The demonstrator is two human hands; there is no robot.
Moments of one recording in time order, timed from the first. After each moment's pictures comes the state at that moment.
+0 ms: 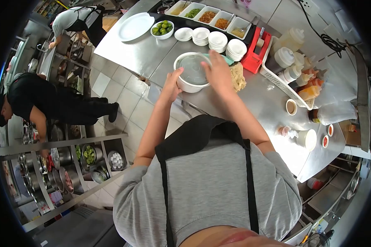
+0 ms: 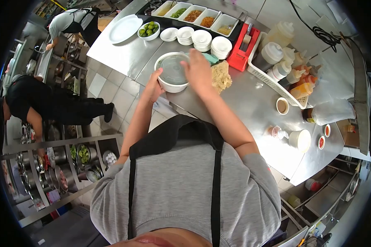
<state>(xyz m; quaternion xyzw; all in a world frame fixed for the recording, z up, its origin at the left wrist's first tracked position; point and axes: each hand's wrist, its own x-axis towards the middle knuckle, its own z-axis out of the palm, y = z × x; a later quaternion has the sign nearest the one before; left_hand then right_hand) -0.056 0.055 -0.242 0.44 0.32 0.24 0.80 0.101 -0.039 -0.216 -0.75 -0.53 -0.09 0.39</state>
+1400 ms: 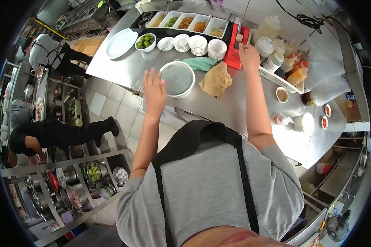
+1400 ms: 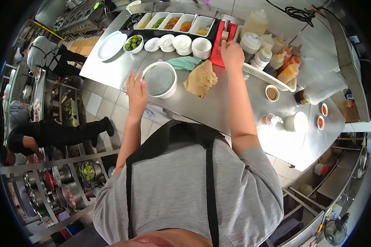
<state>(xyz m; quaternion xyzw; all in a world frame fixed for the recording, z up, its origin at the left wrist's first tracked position) -0.071 0.039 -0.212 0.87 0.27 0.40 0.11 0.241 -0.102 -0.189 -0.90 -0.25 -0.09 0.36</state>
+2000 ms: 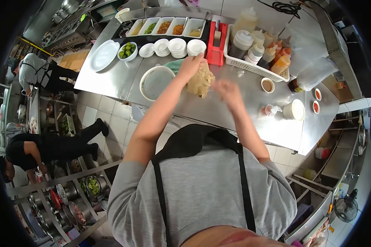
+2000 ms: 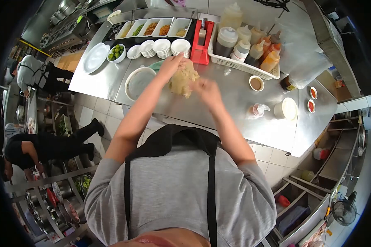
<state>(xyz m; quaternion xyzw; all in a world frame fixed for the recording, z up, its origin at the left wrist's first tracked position) 0.115 0.007 -0.217 0.71 0.20 0.11 0.66 0.114 -0.197 -0.179 -0.71 -0.23 0.26 0.62</state>
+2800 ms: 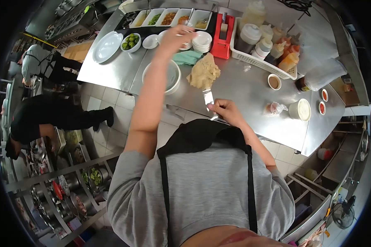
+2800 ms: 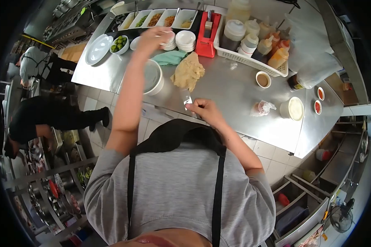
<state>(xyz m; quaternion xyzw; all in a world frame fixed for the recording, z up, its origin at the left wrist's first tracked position) 0.088 0.047 -0.125 0.79 0.20 0.17 0.55 0.079 -0.227 -0.211 -0.62 -0.25 0.47 0.58</state>
